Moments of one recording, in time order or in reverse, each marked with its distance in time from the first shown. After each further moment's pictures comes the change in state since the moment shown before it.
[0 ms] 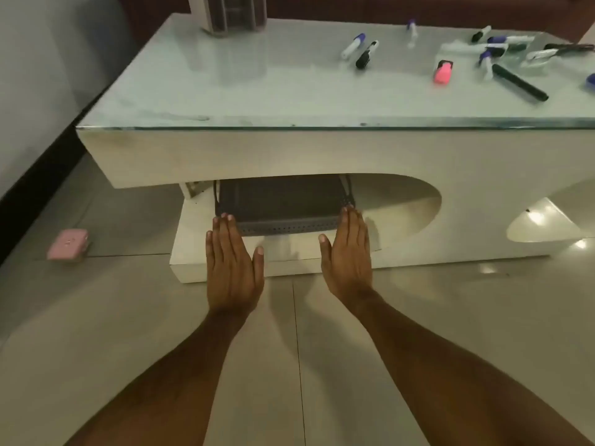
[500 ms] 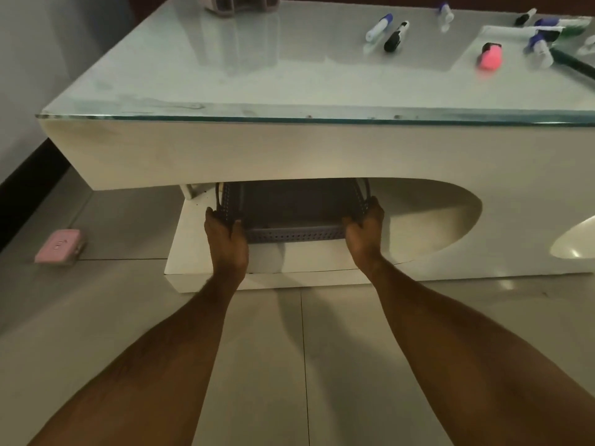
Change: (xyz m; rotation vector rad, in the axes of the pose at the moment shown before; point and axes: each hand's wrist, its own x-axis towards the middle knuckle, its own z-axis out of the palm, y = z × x) left_hand 0.084 -0.026 0.051 -0.888 0.027 -0.574; right_hand 0.099 0.025 0.055 0.840 0.057 0.399
